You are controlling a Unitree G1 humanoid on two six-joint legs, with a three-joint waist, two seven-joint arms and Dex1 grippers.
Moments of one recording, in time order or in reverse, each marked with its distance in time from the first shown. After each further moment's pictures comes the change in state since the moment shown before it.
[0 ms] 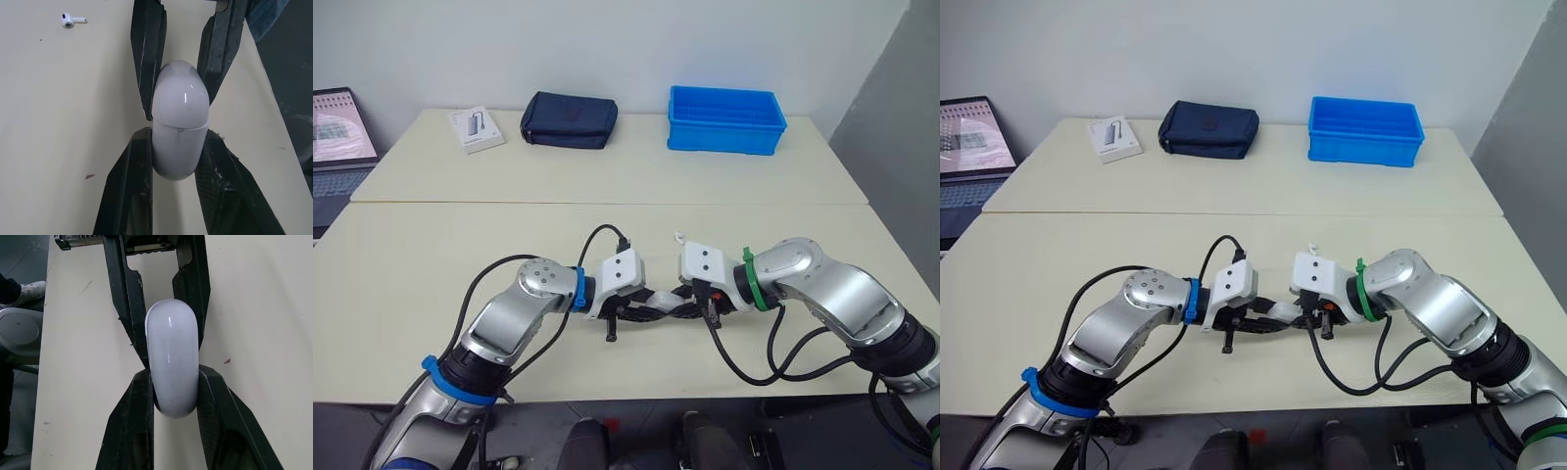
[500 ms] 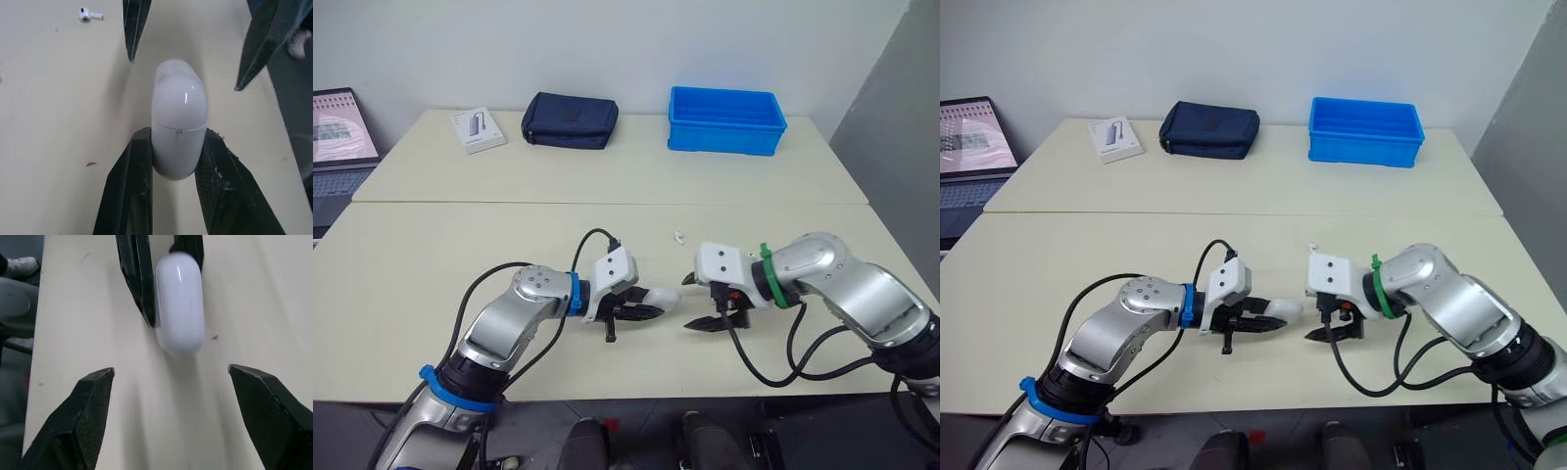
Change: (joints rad) left arm 0.088 -0.054 0.098 0.026 -0.094 0.019 0.035; right arm 0.043 -0.135 -0.057 -0.031 -0.052 -0.126 0.084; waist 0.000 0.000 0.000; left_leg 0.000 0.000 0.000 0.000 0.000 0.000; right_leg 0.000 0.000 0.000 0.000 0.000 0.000
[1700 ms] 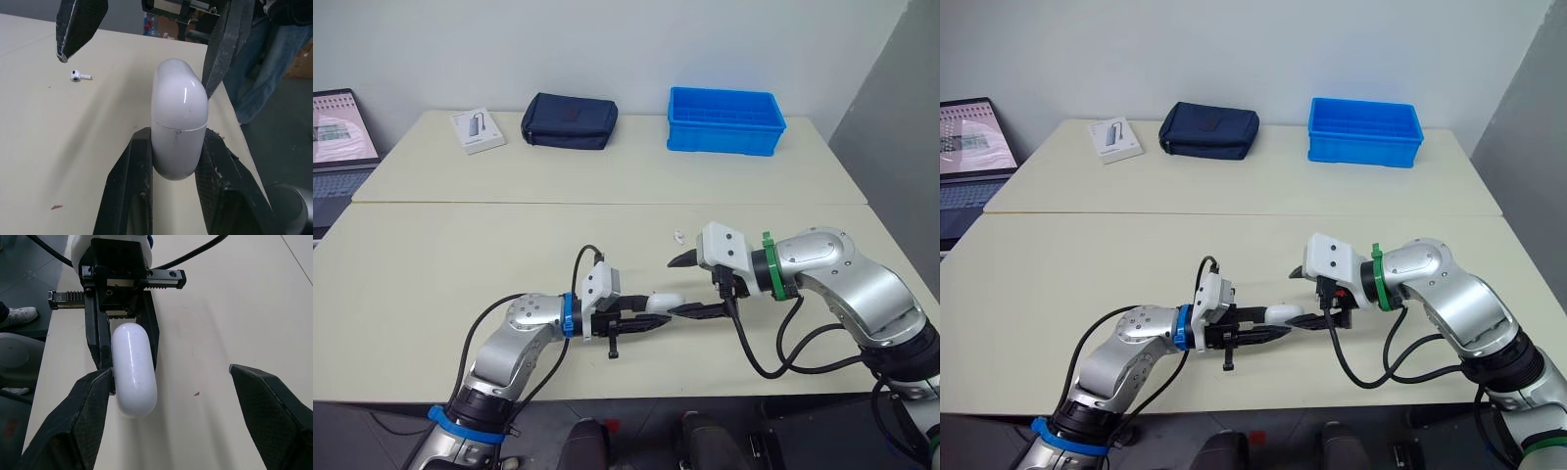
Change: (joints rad) left arm 0.147 -0.077 0.045 0.055 -0.050 -0.299 -0.060; right arm 0.026 0.148 -0.118 0.020 0.042 -0.035 -0.021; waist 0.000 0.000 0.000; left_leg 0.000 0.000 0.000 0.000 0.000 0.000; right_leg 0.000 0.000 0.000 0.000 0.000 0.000
